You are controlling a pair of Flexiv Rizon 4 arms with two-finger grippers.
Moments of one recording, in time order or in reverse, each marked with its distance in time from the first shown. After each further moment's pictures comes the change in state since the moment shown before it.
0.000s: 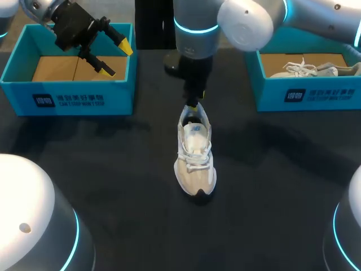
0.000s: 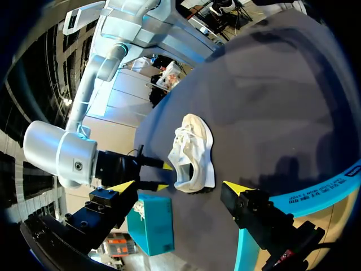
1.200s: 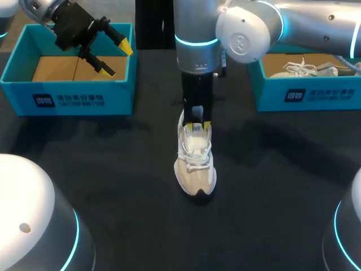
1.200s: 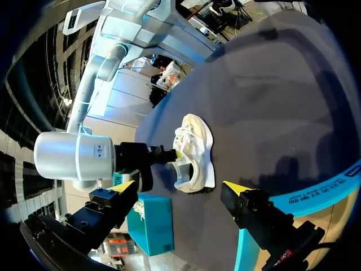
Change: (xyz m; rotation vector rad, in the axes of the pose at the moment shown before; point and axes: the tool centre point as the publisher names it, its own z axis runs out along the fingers) left arm 0.000 0.000 0.000 0.000 0.000 0.000; right arm 0.072 -0.016 0.030 0.176 0.157 1.070
